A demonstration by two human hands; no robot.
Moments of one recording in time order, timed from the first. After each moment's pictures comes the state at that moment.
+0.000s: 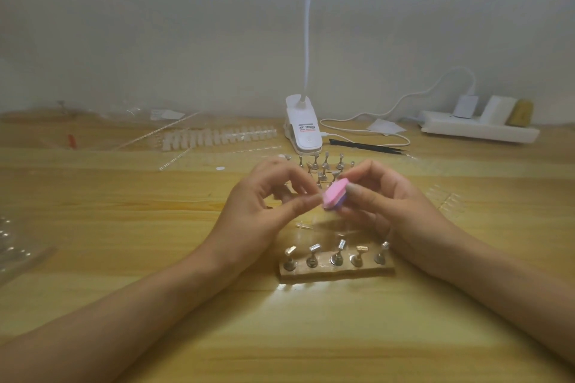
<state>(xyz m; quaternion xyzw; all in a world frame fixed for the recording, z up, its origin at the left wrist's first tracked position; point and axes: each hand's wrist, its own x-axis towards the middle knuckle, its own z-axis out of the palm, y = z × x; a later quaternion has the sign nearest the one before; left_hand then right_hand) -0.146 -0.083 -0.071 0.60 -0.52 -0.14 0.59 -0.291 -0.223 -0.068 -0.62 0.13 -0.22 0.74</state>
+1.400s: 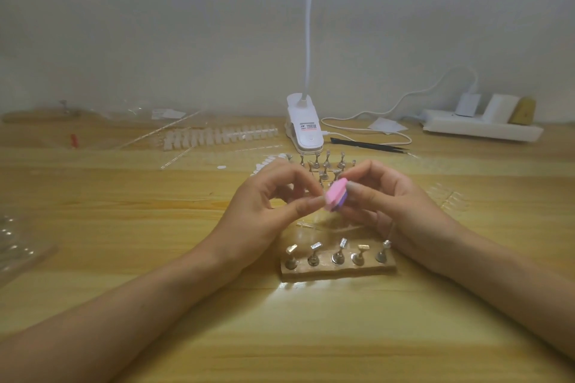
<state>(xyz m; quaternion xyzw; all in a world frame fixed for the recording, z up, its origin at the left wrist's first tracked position) -0.146 -0.083 -0.070 0.59 -0.53 -0.18 0.58 -0.289 -0.225 -0.068 -0.62 0.13 -0.21 0.75</state>
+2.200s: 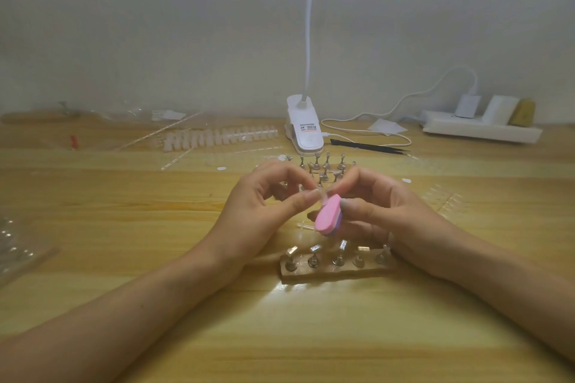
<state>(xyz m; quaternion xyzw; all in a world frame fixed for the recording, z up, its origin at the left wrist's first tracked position) -0.145 -0.082 -0.068 0.60 -0.50 -0.19 0.60 -0.290 -0.224 -0.067 -0.64 0.09 -0.17 0.74</state>
